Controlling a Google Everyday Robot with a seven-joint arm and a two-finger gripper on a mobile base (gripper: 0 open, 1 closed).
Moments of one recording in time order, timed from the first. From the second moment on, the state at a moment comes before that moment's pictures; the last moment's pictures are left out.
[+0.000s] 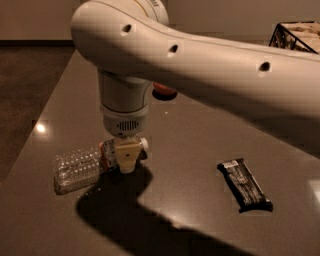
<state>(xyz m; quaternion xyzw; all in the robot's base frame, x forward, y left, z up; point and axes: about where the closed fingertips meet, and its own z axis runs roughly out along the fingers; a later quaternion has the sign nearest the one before) 0.437 0.064 0.851 -0.77 0.63 0.03 0.06</state>
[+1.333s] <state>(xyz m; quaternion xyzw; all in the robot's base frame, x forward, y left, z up) 0.524 -0.038 0.910 -0.72 0.69 0.02 0.09</state>
